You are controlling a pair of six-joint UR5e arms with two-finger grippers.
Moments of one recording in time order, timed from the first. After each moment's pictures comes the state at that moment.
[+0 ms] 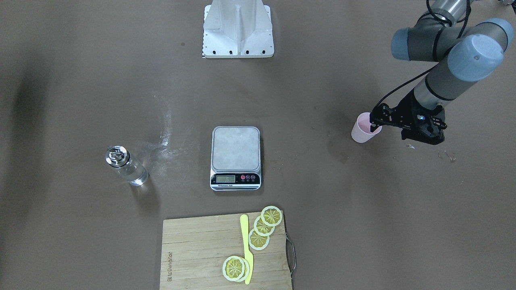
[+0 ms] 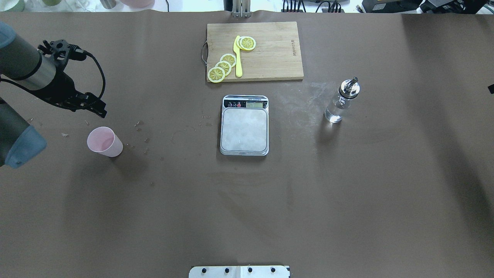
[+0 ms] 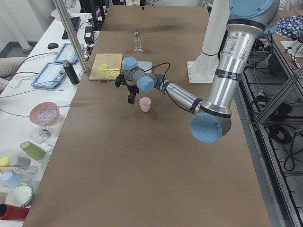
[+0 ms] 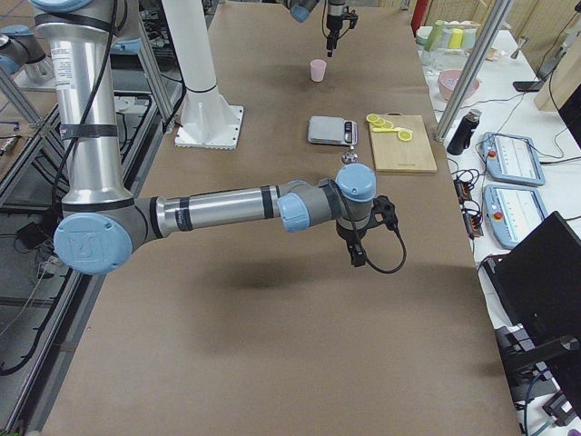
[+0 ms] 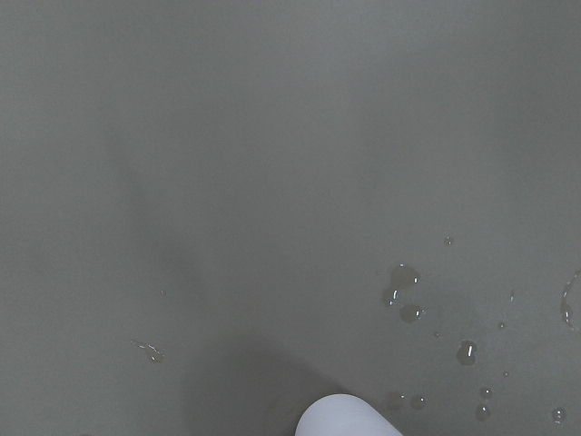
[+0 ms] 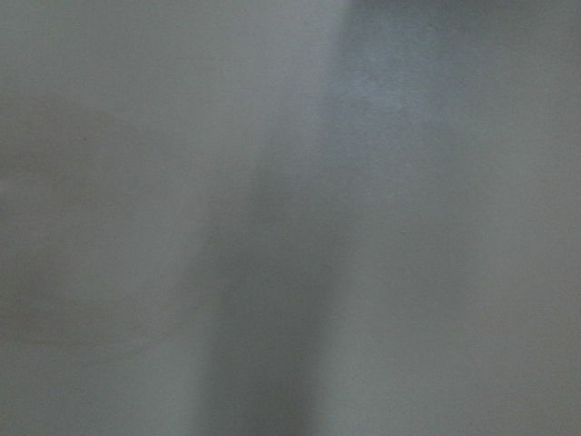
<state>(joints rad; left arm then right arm) -0.95 -1.83 -1.76 -1.75 -2.24 -0.60 1.39 -1.51 1.70 -1.40 2.38 0.06</state>
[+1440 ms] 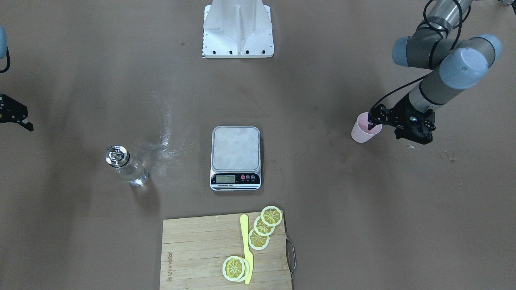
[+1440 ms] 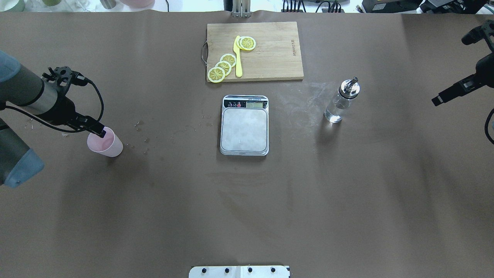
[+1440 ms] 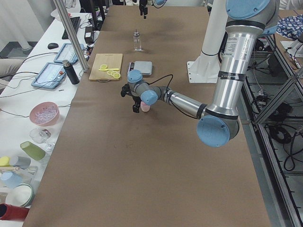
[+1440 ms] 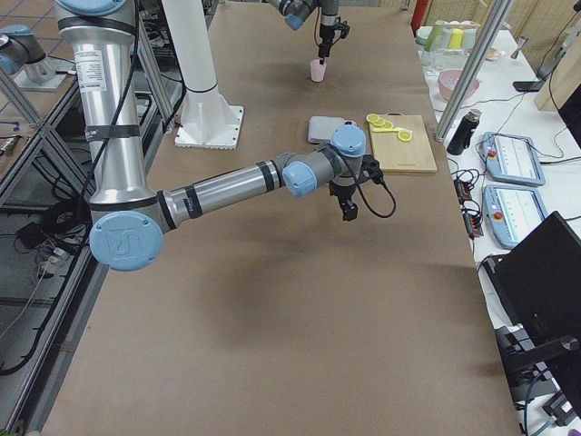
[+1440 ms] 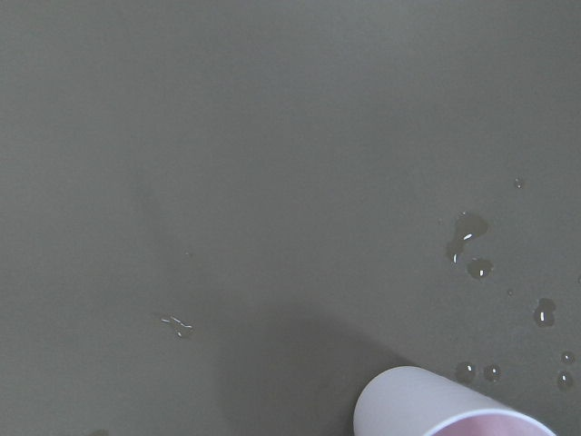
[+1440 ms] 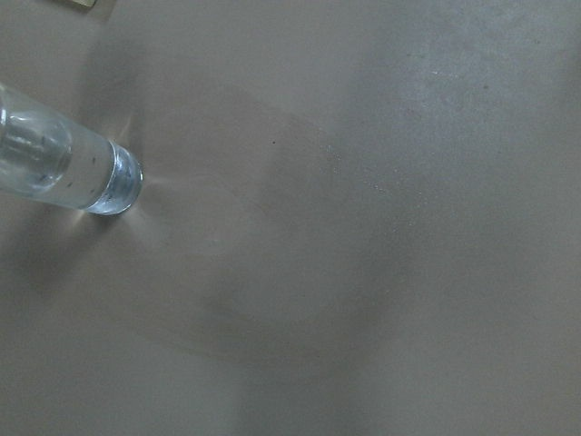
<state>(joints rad) -0.89 -1.75 -1.69 -1.94 -2.24 -0.60 1.21 -1.48 1.81 -1.39 2.37 0.18</state>
